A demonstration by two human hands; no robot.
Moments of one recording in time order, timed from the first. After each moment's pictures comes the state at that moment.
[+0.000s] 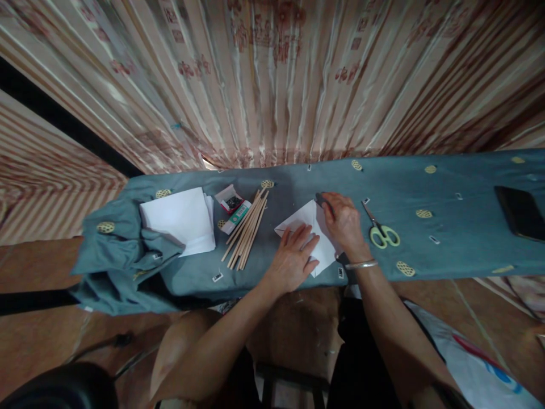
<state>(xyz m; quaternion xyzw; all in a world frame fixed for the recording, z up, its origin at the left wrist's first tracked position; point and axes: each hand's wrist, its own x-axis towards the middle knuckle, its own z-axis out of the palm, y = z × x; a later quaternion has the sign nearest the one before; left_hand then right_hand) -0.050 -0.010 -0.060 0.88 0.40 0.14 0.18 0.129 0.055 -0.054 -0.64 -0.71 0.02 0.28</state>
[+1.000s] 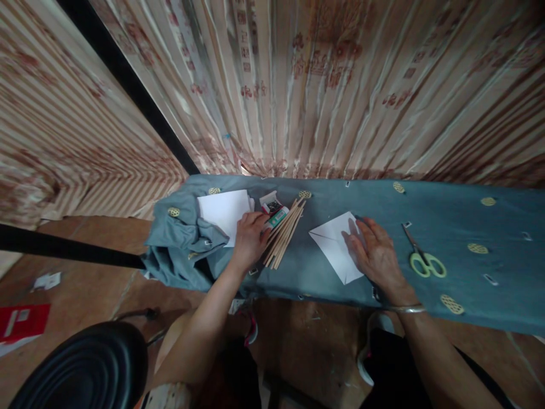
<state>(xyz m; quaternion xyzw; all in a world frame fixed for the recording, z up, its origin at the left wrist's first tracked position) -0.194 0.015 -0.036 0.73 0.62 0.27 0.06 0.127 0.017 -0.066 -0.60 -0.76 -0.01 0.24</state>
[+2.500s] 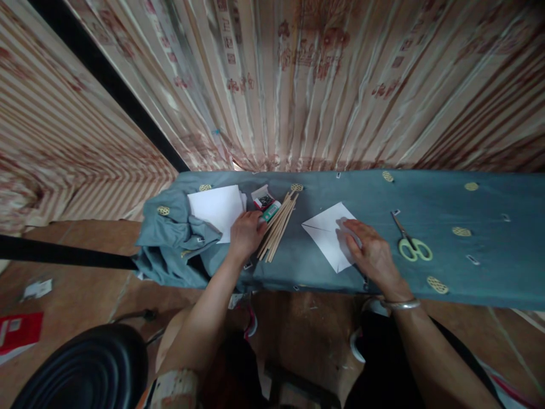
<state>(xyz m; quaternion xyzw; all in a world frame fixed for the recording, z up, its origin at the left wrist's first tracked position) -0.183 0.023 -0.032 0.71 0.68 0.17 0.08 0.125 0.001 -0.052 -0.54 -0.78 0.05 0.31</state>
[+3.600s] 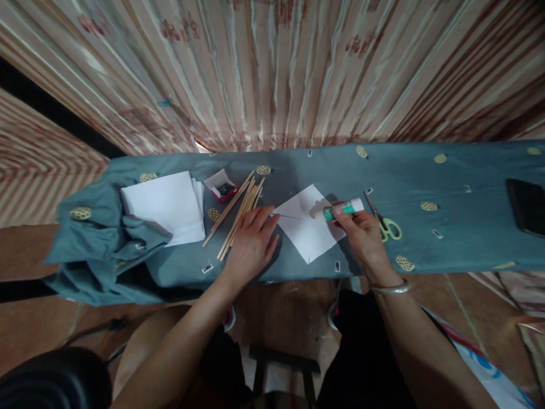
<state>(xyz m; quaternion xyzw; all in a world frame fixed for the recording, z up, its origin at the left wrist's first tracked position) -0.102 -0.002 -0.038 0.84 0.49 0.20 0.09 0.141 0.014 -0.056 -0.60 -0.43 0.41 0.53</state>
